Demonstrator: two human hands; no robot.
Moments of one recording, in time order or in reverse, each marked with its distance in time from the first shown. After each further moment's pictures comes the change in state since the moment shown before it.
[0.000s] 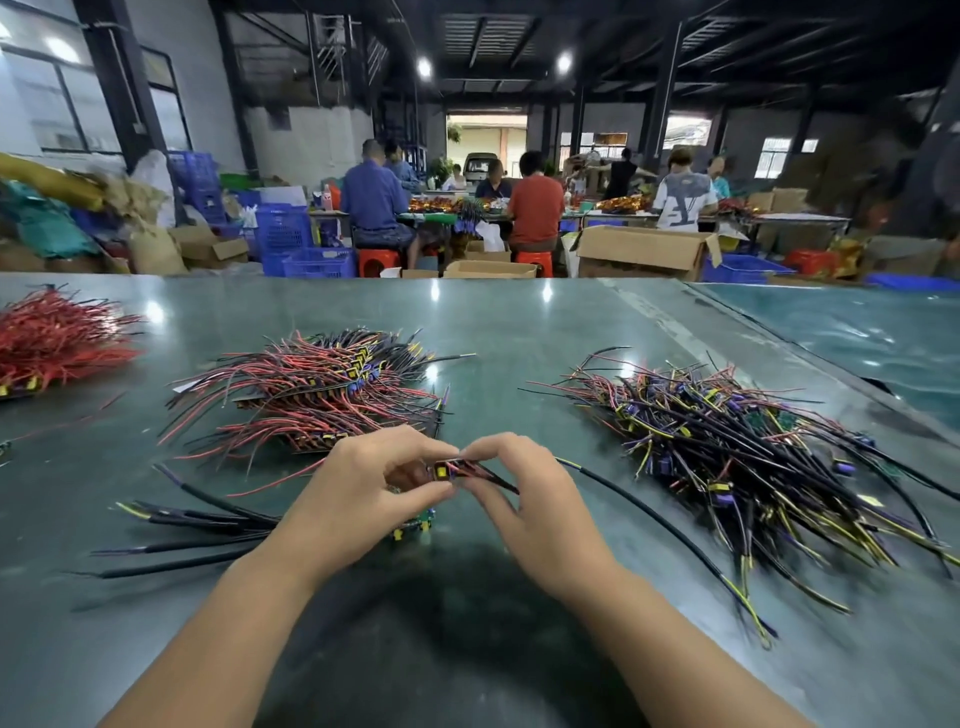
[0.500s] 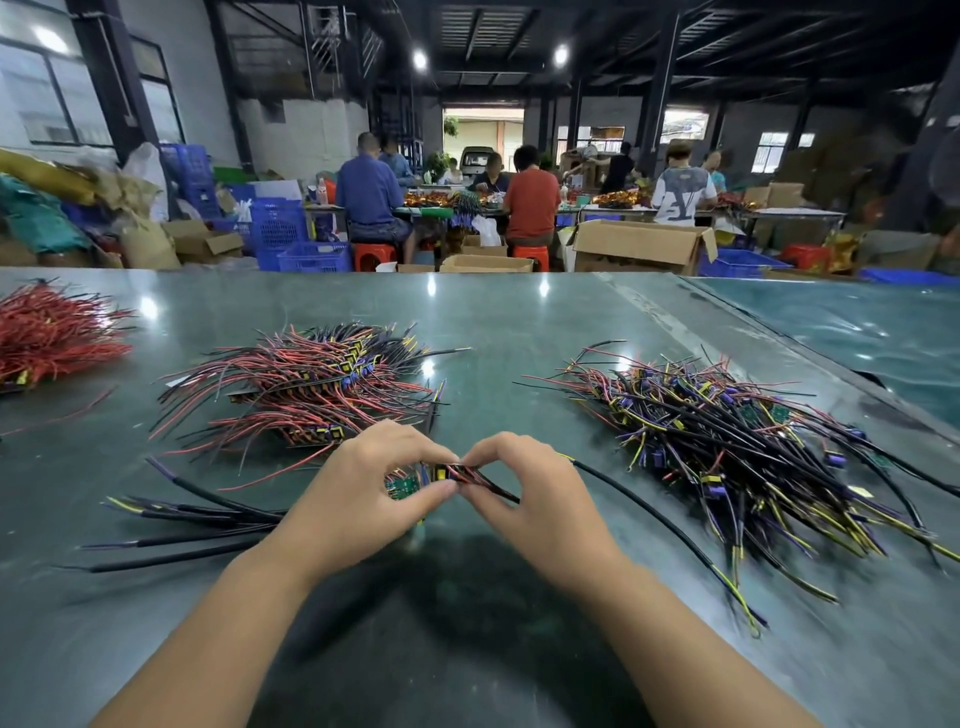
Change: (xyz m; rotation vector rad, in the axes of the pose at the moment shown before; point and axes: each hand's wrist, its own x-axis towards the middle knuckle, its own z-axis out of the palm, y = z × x) left_hand -0.002 0.004 0.003 0.140 -0.015 0.077; right_hand -0.002 0.004 -0.007 -0.054 -0.031 -0.007
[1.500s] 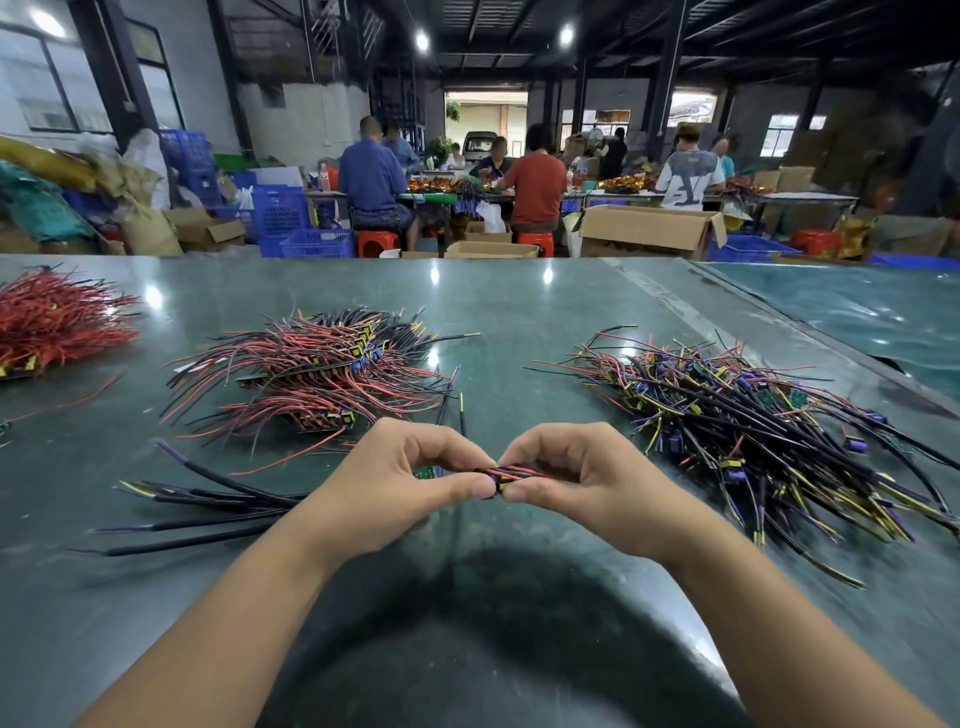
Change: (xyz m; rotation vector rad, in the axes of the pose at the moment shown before) left_hand 0.000 0.017 -0.001 -0.538 -0.191 -0.299; right_hand 0.003 -0.006 -0.043 0.553 -0.391 0.223
